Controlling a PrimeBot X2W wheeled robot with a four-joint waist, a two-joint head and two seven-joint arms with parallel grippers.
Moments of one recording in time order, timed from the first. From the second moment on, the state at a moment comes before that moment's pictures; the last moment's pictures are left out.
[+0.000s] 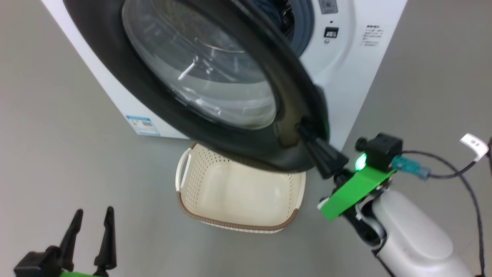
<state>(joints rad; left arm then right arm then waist) 0.03 0.14 0.02 0.13 -0.35 -0.13 -0.25 -0.52 -0.24 0.55 0.34 0.62 0.13 -0.26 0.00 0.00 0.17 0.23</state>
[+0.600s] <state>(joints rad) -0.09 0.12 -0.07 0.12 -0.36 -0.13 -0.26 -0.70 -0.24 0.31 0.47 0.56 0.13 -0.26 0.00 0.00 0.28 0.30</state>
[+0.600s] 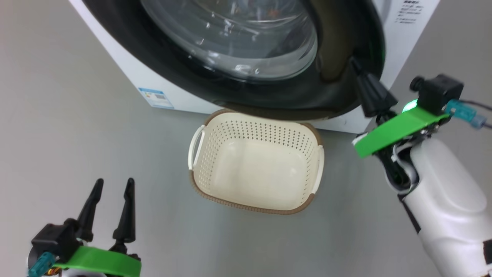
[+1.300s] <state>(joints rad) -0.20 0.09 -0.13 0.11 -0.38 -0.13 -0.26 -0.93 -0.24 0.19 0.58 0.48 0.14 -0.26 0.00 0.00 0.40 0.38</state>
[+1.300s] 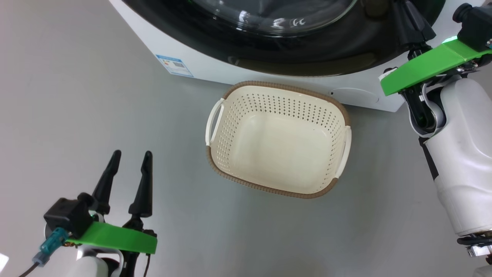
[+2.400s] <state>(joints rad) -0.15 0.14 -0.04 0.19 -0.38 -0.13 -0.26 -0.63 -0.20 0.25 0.51 0.50 0.13 -0.26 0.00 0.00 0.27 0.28</state>
